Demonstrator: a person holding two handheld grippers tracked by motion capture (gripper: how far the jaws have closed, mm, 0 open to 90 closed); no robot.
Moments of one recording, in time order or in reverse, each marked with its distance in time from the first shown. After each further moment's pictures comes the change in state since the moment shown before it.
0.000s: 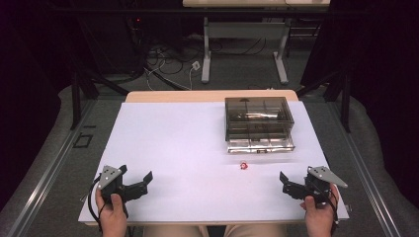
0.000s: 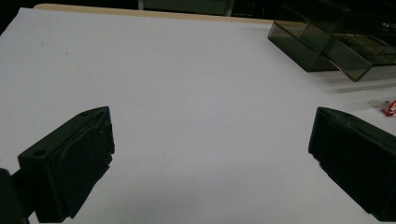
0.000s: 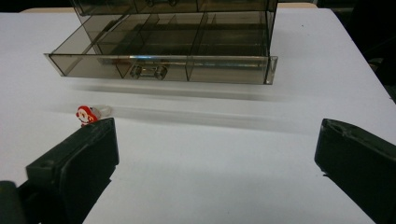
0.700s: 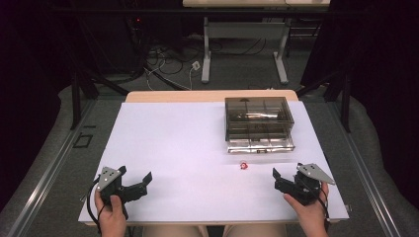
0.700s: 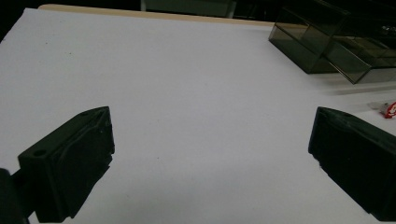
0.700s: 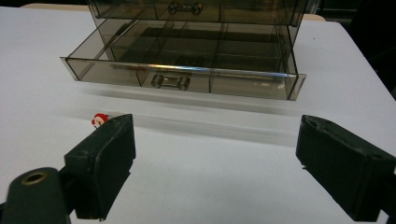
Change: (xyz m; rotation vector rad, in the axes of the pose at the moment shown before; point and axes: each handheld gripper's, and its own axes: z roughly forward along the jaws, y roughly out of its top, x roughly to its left) left arm -0.002 -0.001 -0.004 -0.016 0.012 -0.015; right arm 0.026 0.008 0.006 -0.002 -0.014 -0.056
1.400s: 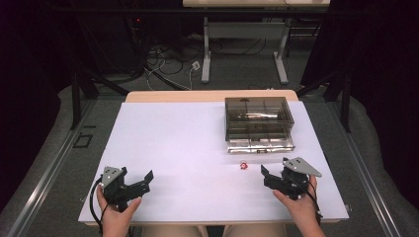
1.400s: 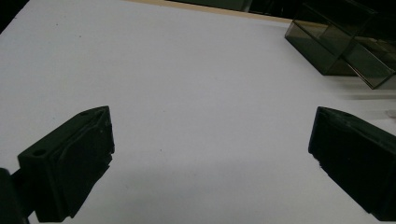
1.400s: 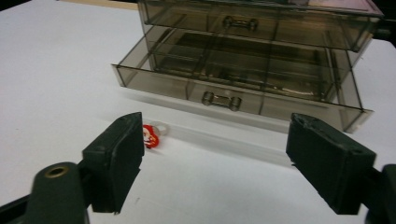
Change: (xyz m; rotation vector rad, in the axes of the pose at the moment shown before) left arm -0.003 -0.001 0.006 0.042 0.048 -0.063; right arm 0.028 0.018 0.009 0.028 0.093 -0.074
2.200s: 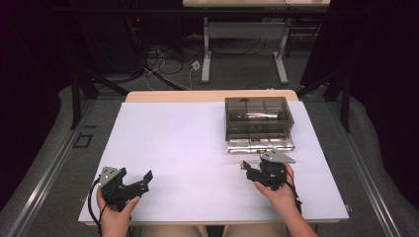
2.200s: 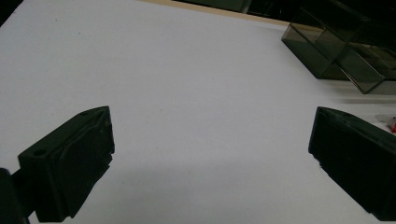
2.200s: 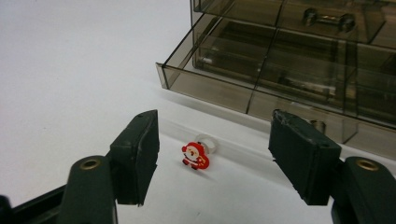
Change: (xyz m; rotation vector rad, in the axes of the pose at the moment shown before) left arm -0.001 0.003 -0.005 -0.001 -0.011 -0.017; right arm 0.032 0.012 0.044 0.073 0.097 -0.044
